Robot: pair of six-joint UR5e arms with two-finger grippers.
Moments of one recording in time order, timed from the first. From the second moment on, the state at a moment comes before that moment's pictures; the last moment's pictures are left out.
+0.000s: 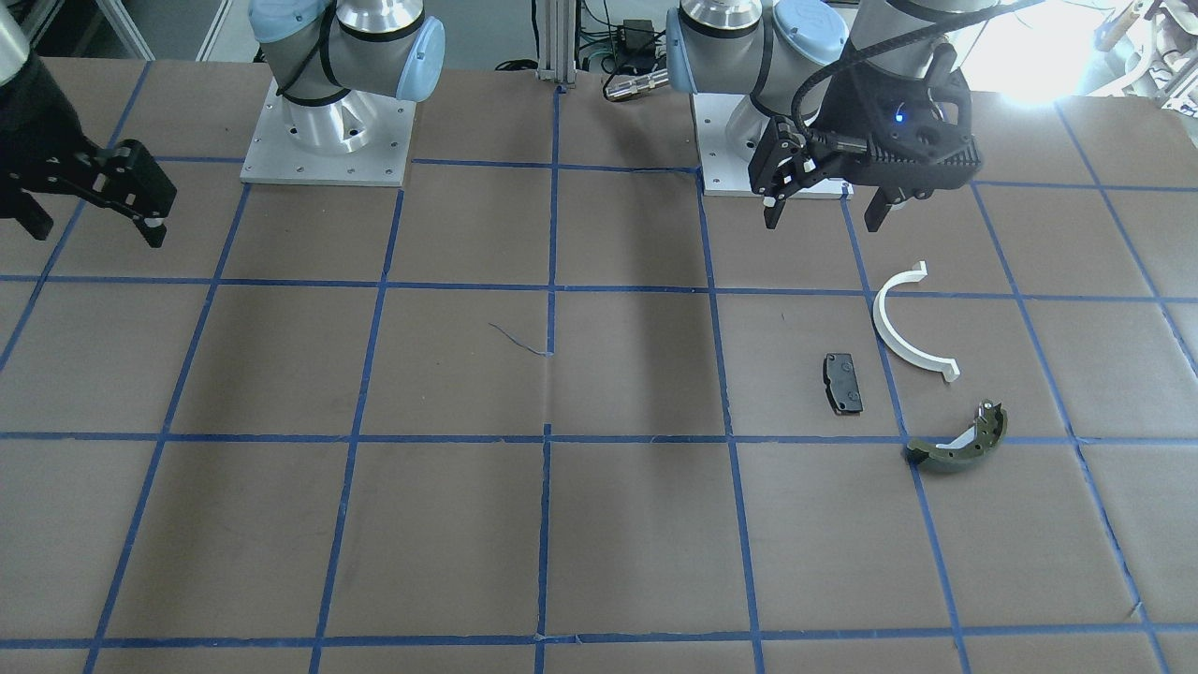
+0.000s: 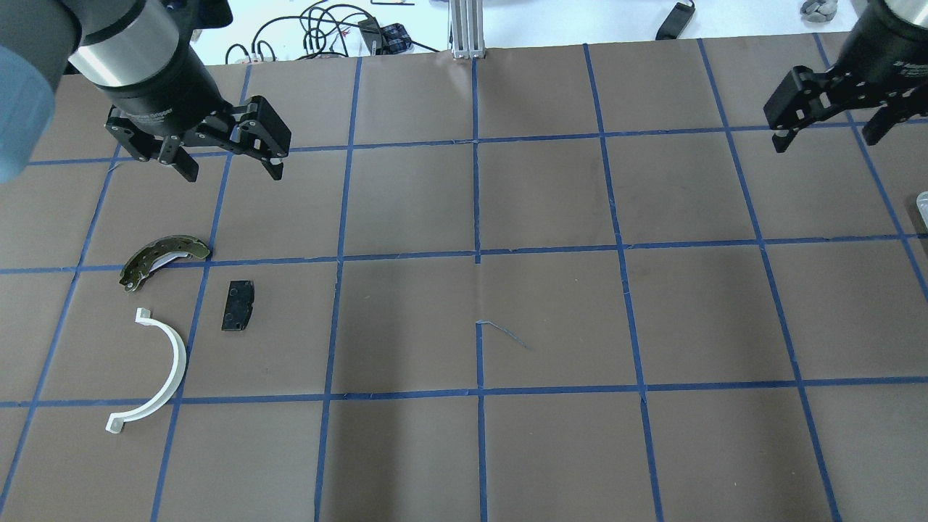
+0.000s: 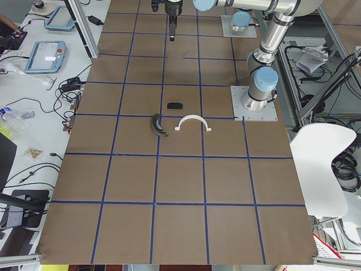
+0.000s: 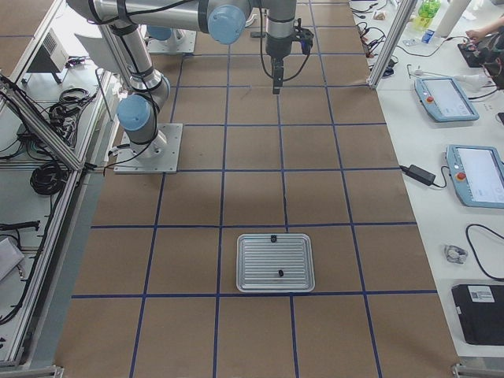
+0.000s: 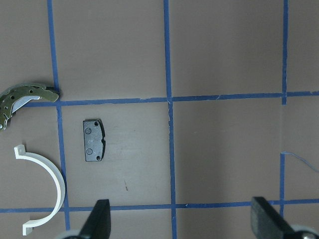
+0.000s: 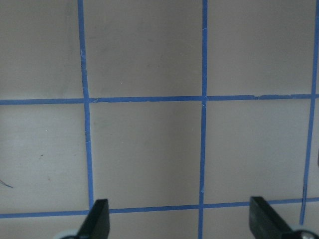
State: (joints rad) left arm -1.57 -1.53 -1.55 -1.58 1.58 0.02; right arm 1.28 -1.59 1.56 -1.57 -1.63 -0.31
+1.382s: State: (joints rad) left arm -1.57 -1.53 -1.56 -1.58 1.58 0.02; right arm 0.67 -1.15 1.54 -2.03 -1.63 -1.32
